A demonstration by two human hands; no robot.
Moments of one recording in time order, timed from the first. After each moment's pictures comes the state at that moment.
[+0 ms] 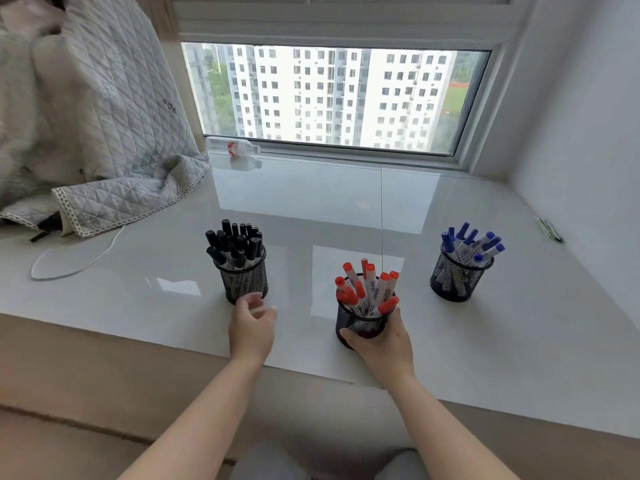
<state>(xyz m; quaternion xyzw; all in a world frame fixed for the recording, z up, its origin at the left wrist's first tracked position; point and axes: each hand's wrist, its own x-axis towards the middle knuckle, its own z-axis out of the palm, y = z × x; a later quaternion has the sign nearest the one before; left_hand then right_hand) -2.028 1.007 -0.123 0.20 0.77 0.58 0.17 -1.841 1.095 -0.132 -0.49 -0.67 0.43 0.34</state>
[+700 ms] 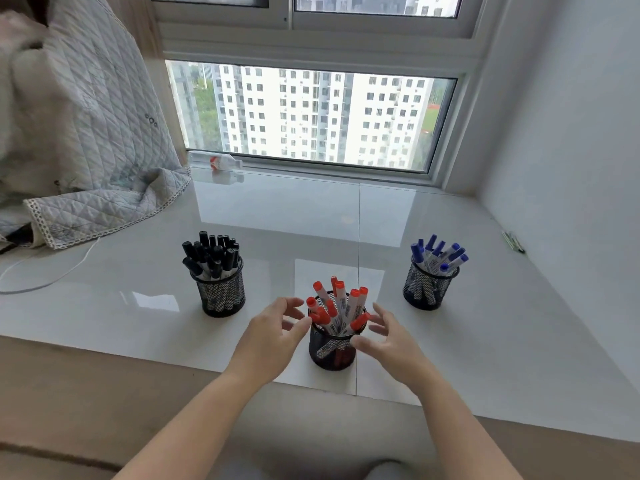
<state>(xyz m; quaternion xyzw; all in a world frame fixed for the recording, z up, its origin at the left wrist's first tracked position) -1.972 1.001 -0.067 0.49 0.73 0.44 0.20 -1.785 1.119 -0.092 -0.42 -0.72 0.51 0.21</state>
